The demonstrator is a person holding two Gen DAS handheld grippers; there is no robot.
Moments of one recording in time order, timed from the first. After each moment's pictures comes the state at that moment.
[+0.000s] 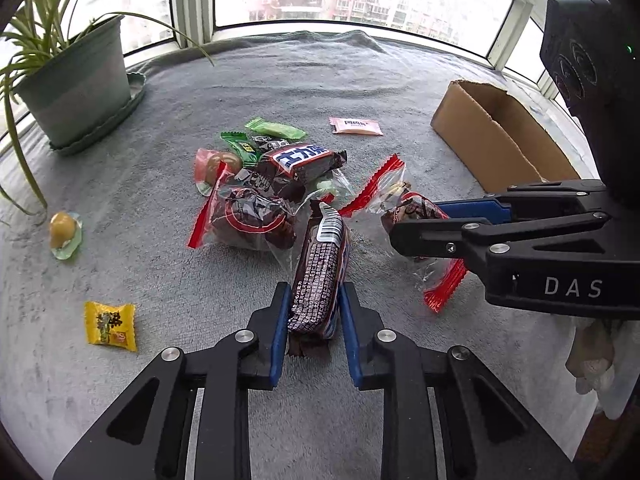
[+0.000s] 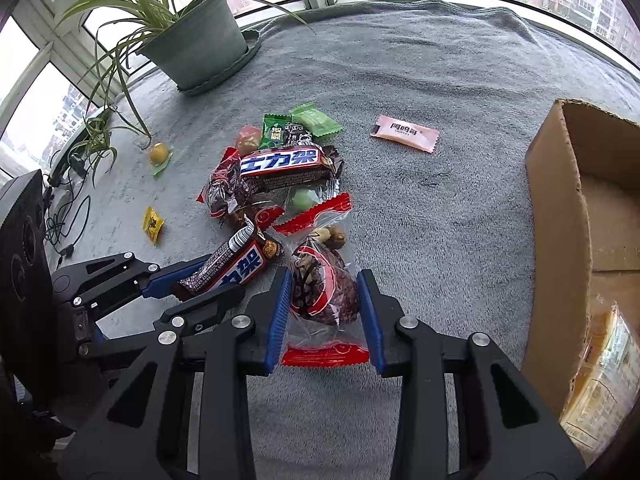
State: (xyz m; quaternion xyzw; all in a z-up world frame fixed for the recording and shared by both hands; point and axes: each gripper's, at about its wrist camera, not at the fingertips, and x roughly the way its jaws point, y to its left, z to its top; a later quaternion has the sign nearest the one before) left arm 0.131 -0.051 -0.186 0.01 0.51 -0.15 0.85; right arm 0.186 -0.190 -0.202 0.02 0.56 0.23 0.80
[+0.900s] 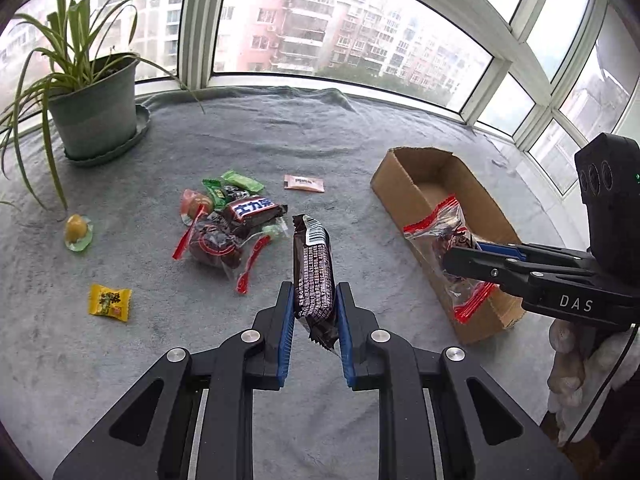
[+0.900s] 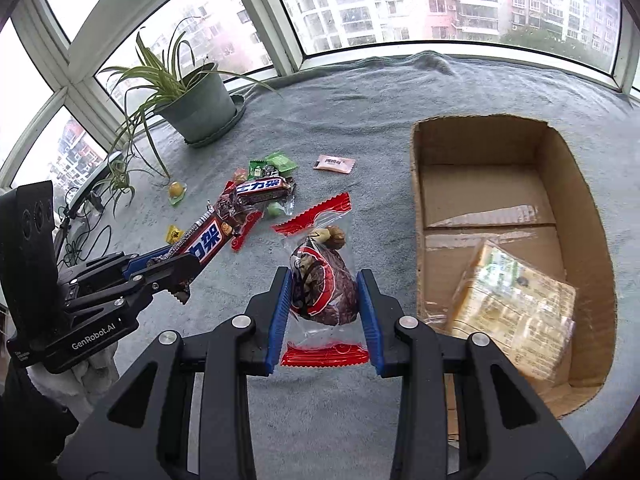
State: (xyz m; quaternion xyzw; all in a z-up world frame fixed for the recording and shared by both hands) left arm 0.096 -0.067 -0.124 -0.07 0.45 -0.17 0.87; right arm 0.122 -0.281 -0.129 0.06 0.49 0.19 0.85
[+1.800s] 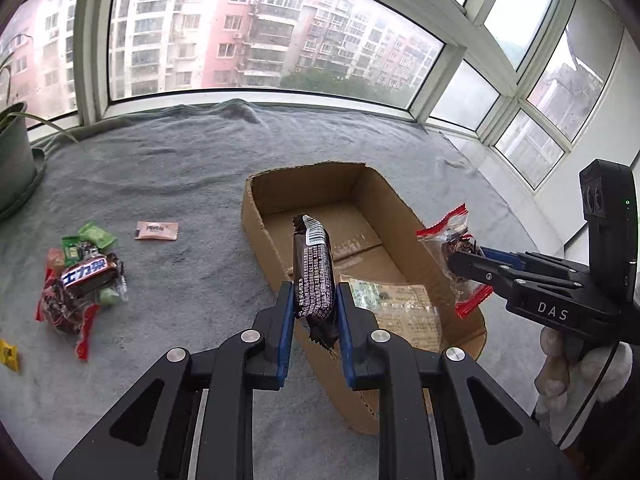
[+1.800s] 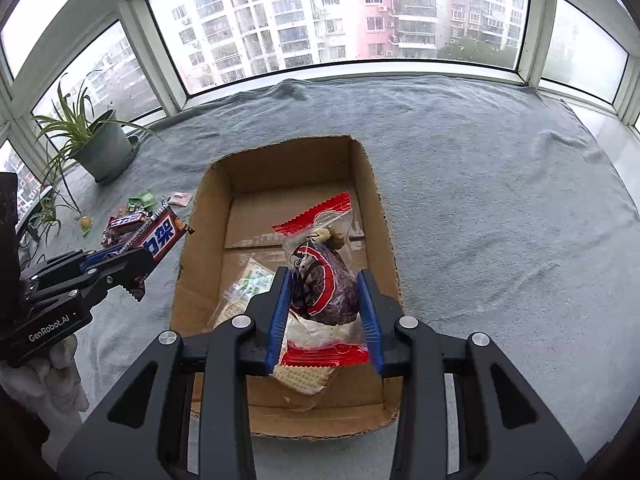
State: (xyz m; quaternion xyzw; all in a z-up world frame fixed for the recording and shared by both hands) left arm 0.135 -0.208 -0.116 -0.07 0.44 -0.23 0.87; right arm 0.136 -0.431 -0.122 0.03 0.47 0.07 0.88
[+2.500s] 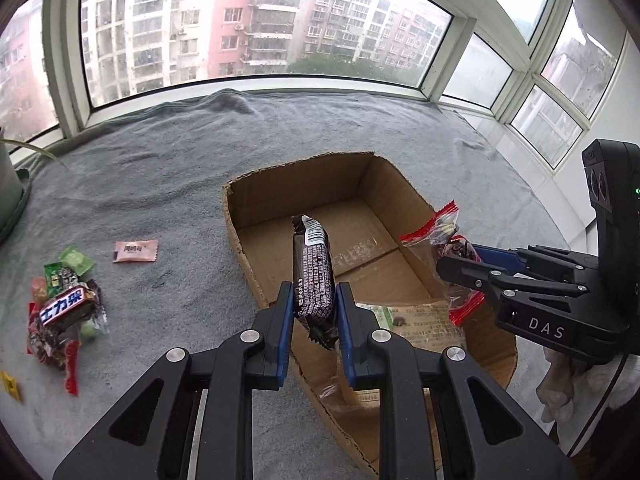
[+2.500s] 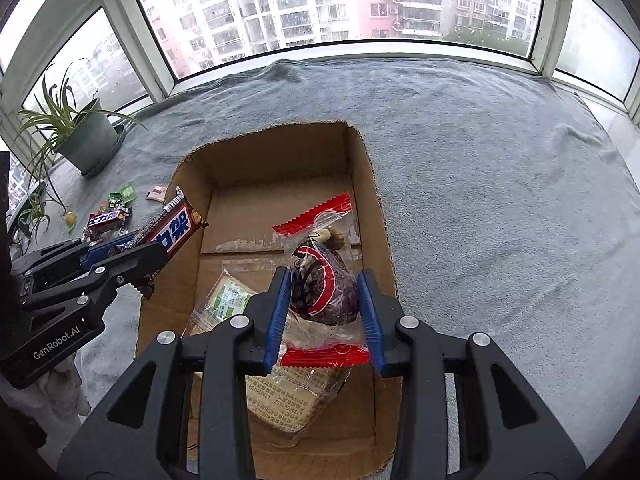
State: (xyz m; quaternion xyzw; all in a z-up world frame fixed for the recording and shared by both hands) left arm 0.162 -0.239 -0.131 -0.02 0.46 -0.21 0.86; right arm 0.166 -0.430 -0.146 0.03 0.49 0.08 0.87
